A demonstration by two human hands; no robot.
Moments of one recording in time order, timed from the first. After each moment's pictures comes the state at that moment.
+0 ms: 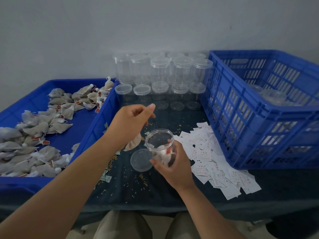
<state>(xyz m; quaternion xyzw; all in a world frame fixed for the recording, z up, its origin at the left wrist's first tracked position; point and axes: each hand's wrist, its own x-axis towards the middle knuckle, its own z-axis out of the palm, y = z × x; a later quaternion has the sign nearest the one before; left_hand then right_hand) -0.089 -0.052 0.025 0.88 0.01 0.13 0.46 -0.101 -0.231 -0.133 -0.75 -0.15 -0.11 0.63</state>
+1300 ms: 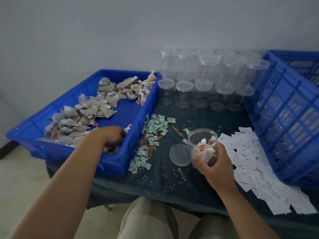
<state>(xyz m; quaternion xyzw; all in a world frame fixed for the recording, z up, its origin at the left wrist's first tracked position) -0.124 0.166 -0.041 0.94 0.19 -0.23 0.14 -0.104 -0.230 -0.132 -0.78 -0.17 -0.10 0.60</state>
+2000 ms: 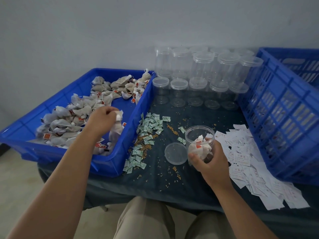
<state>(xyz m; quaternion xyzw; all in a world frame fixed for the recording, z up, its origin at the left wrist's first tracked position) -0.130 0.146 -0.021 0.86 0.26 0.15 0.41 -0.103 -0.230 -0.134 -0.78 -0.14 -0.10 0.61</state>
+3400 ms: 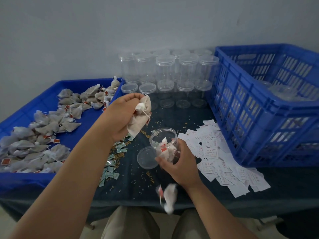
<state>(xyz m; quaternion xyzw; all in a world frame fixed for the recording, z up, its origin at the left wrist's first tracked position) -0.094 -0.031 0.052 0.68 0.06 0.02 0.73 -0.099 -0.231 -0.136 -0.77 -0.17 -0.10 0.61</state>
